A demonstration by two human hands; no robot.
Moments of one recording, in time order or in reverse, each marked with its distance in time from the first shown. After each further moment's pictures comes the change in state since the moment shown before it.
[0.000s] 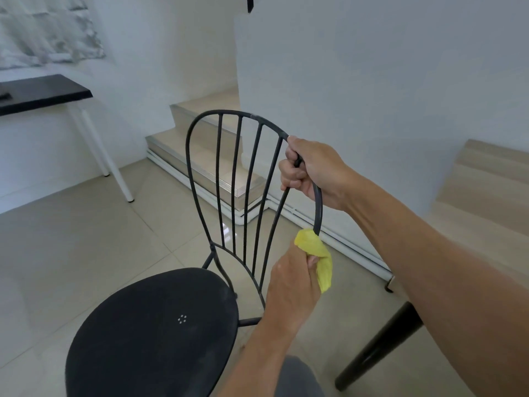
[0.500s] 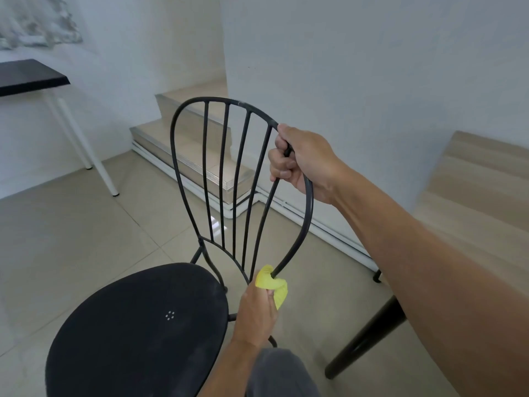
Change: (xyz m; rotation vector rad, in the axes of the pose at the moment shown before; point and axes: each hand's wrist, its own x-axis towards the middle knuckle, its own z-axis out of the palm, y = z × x) left_hand -0.058 -0.077 0.015 0.083 -0.244 -0.412; right_hand 0.002 0.004 0.002 0.045 0.024 -0.021
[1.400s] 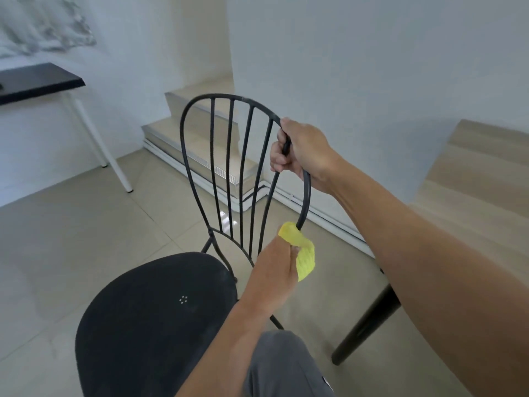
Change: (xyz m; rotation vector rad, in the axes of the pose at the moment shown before) left_hand 0.007 0.078 -0.051 0.041 -0.050 0.261; right_hand -0.010 -0.005 0.005 -0.092 0.051 -0.049
